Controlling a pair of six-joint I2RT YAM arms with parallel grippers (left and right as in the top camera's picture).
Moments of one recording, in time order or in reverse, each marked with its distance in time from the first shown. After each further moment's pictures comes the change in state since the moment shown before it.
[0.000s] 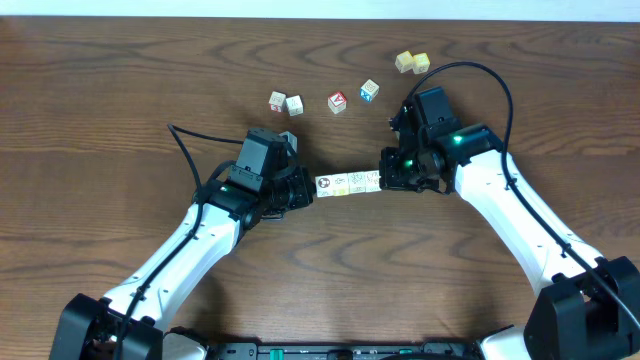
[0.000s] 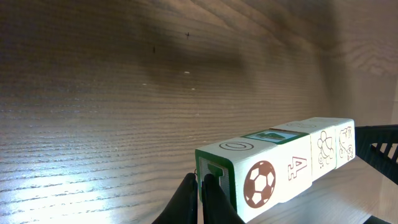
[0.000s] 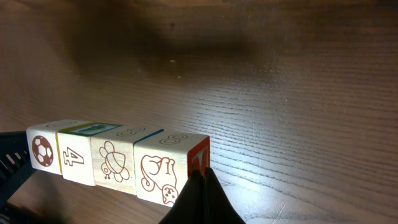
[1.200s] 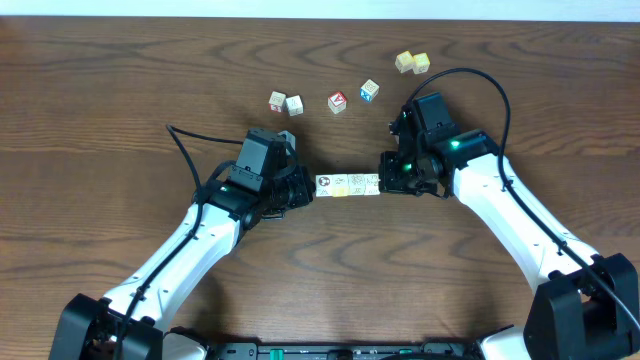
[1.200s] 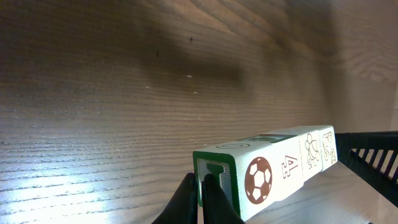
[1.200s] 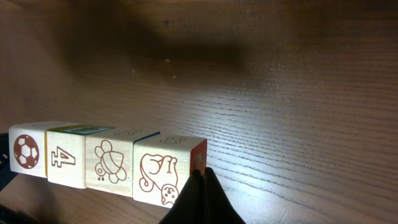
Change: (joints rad) left arm 0.000 0.000 0.000 0.004 -0.014 -0.022; right arm 0.000 0.001 -0.049 0.054 -0.004 0.014
